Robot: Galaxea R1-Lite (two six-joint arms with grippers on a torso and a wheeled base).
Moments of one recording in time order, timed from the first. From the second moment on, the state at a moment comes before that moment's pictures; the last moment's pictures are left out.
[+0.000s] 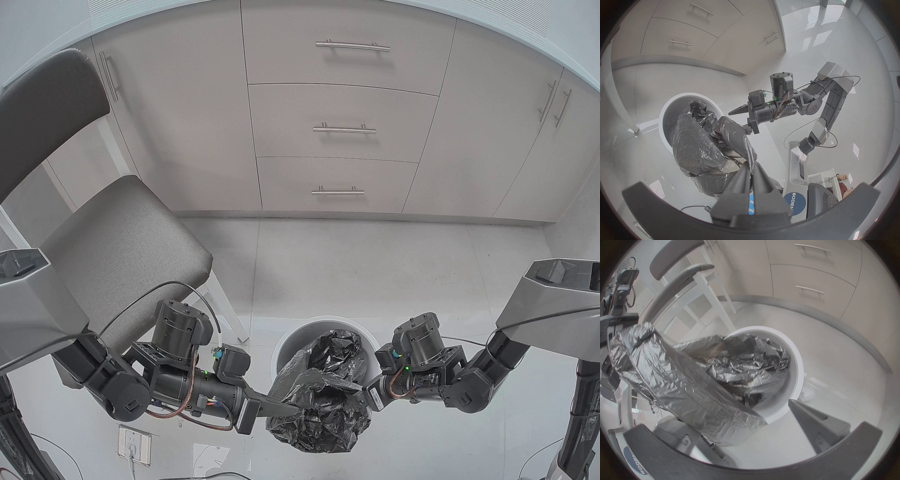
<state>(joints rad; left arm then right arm) -0.53 1.97 -0.57 -0.66 -0.78 -0.07 0.60 2.21 -0.70 -0.72 -0.01 -0.04</state>
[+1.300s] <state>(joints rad) -0.47 2.10 -0.66 -0.91 -0.21 -0.14 0.56 2.18 -0.61 -1.04 -0.02 -0.01</state>
